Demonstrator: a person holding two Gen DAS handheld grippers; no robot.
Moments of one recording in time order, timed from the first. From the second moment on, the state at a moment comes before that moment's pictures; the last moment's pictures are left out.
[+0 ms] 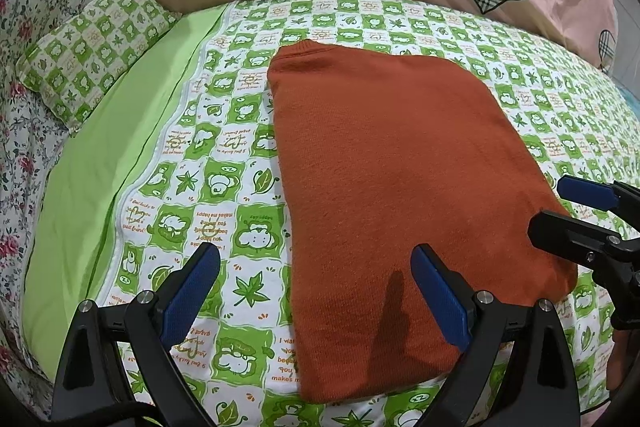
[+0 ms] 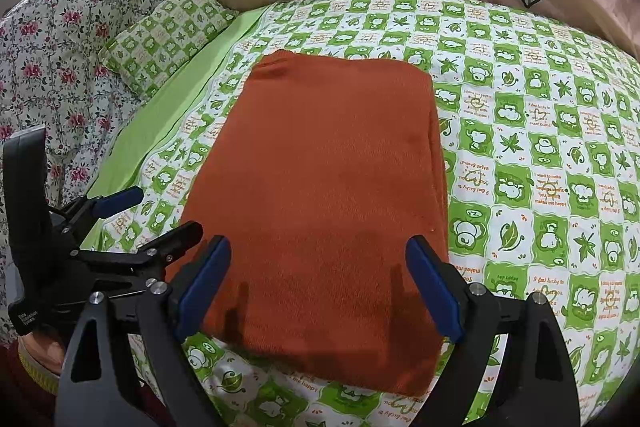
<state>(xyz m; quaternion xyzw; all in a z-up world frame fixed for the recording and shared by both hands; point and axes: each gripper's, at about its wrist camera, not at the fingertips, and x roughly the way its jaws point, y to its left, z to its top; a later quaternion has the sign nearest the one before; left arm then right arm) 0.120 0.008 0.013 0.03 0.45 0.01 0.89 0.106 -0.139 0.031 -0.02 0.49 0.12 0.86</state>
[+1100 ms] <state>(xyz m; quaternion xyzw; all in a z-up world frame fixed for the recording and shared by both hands) 0.142 0.021 0.011 0.02 0.46 0.02 0.89 0.128 -0.154 0.027 0.00 0.49 0.11 0.86</state>
